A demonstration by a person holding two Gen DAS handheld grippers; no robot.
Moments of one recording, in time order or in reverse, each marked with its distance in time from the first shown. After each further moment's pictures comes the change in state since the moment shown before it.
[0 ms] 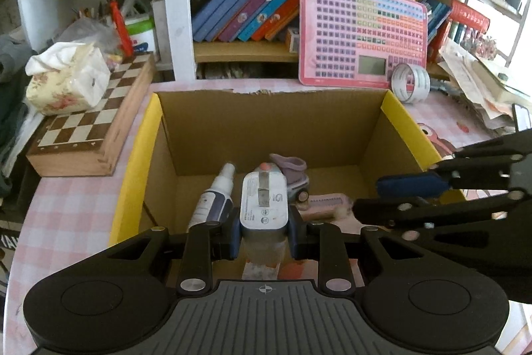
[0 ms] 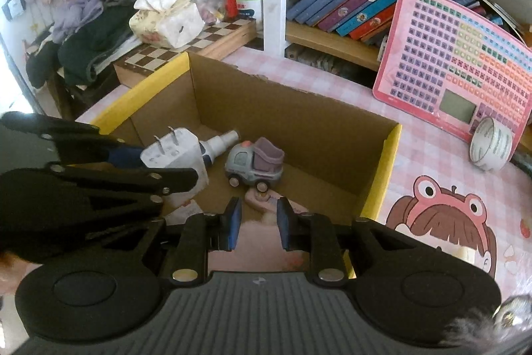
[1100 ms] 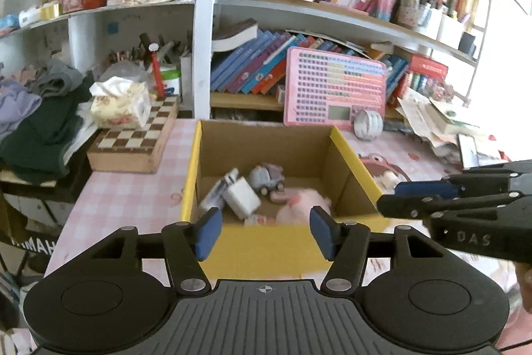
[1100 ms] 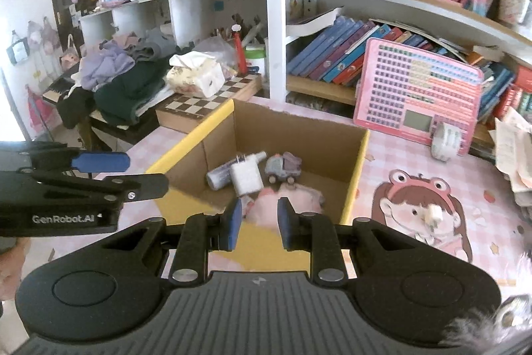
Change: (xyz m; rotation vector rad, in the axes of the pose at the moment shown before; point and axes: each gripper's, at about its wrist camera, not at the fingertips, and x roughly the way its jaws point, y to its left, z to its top) left arm -0.177 0.002 -0.070 -0.020 -0.176 -0.042; right arm -0.148 0.074 -0.070 0.056 -0.204 -0.053
